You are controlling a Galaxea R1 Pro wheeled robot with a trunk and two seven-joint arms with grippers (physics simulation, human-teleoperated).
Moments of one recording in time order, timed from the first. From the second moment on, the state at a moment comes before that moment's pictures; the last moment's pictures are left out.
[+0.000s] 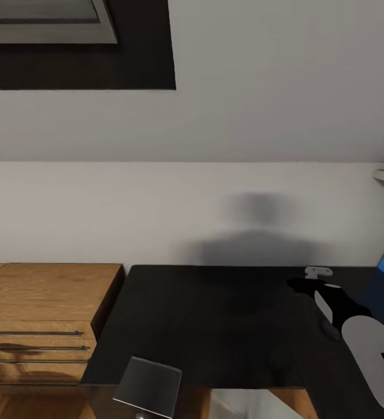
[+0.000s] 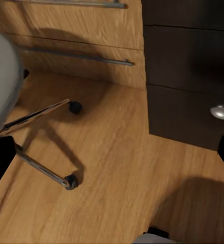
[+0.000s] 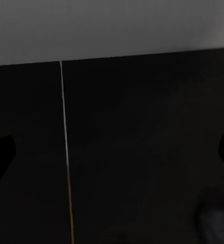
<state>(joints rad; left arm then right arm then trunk) 0.18 0.01 -0.33 -0.39 0.31 -0.79 0.49 -0.93 -0.27 -0.13 -0.31 0.04 0.18 0.11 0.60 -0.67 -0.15</state>
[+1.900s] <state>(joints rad) 0.18 0.02 -0.33 -0.37 0.31 -0.83 0.49 -0.93 -0.32 -0.21 -0.21 0.03 0.32 -0.08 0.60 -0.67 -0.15</state>
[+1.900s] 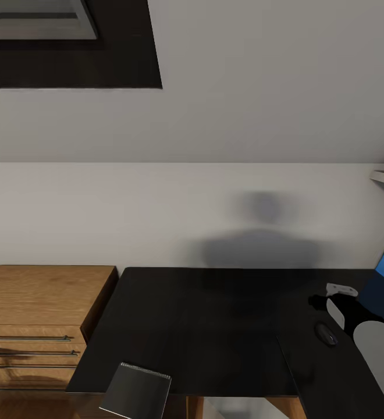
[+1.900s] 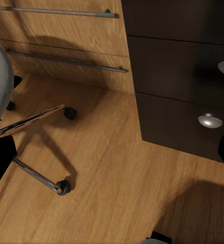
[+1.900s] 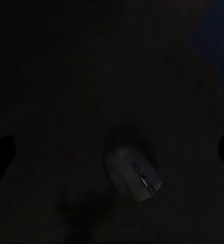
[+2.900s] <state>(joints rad) 0.18 0.01 -0.34 -0.38 0.31 -0.83 0.49 -0.93 -0.33 -0.20 -0.21 0.04 0.30 -0.08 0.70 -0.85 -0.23</state>
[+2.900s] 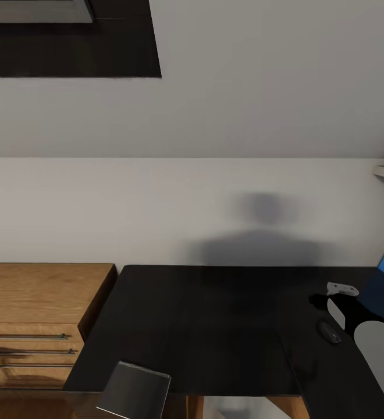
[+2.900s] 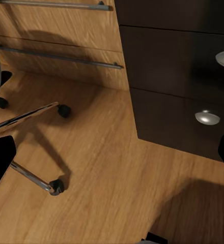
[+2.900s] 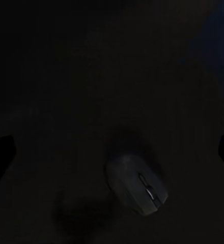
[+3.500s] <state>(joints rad) 0.18 0.01 -0.34 -0.38 0.31 -0.83 0.49 -0.93 -0.33 -0.20 -0.21 0.04 0.30 -0.08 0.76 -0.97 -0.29</state>
